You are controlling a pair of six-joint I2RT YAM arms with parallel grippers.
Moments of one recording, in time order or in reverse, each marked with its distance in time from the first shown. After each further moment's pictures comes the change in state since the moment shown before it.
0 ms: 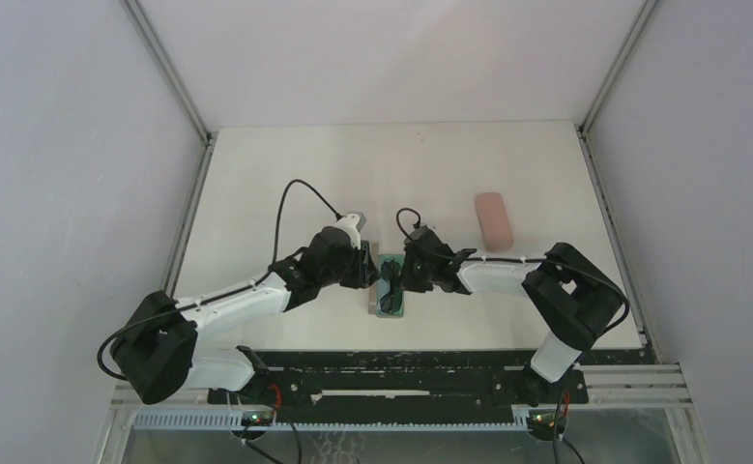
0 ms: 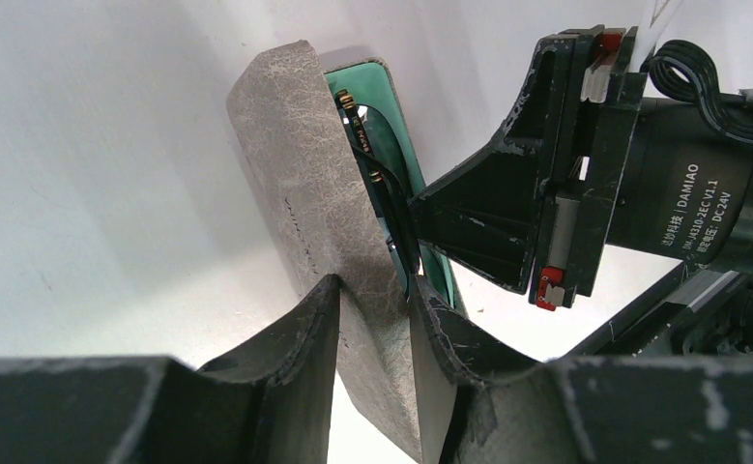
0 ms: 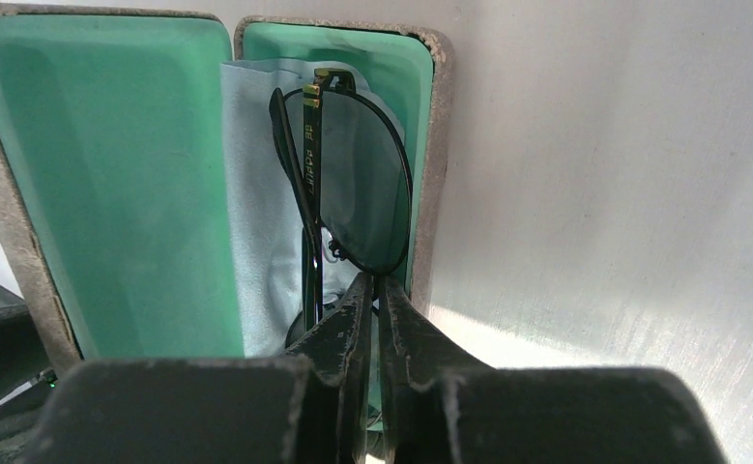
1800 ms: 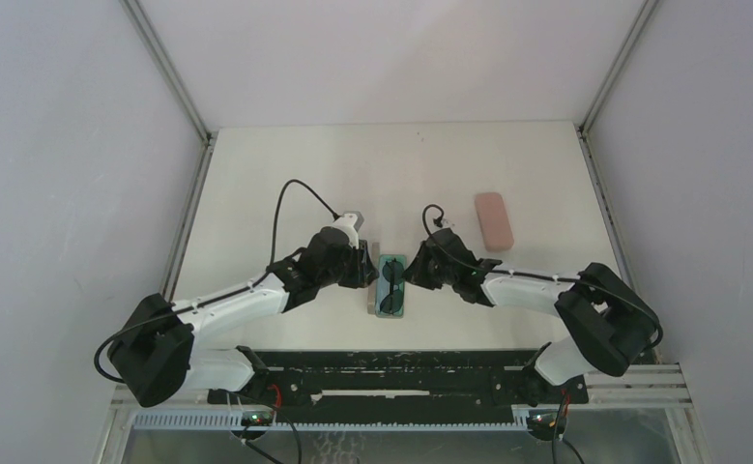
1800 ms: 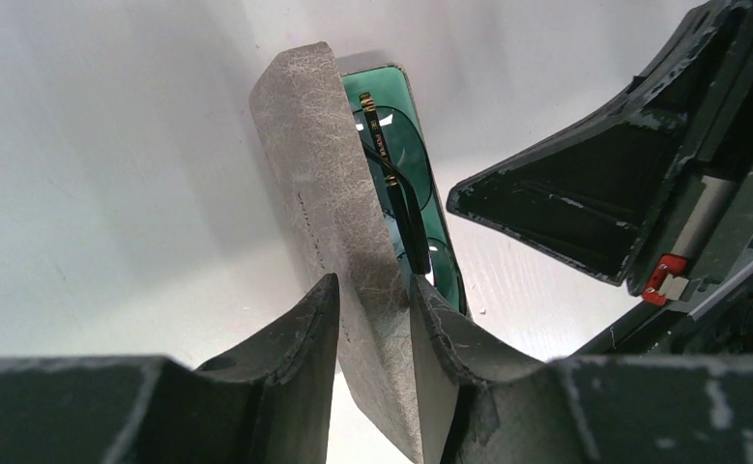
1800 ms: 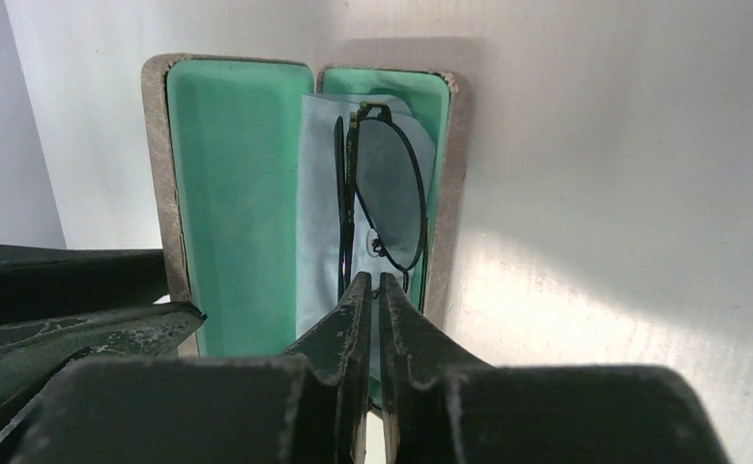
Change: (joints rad) left arm 0.000 -0.019 -0.002 -0.014 -0.024 -0.011; right arm -0.047 -0.198 -0.159 0.150 0.008 0.068
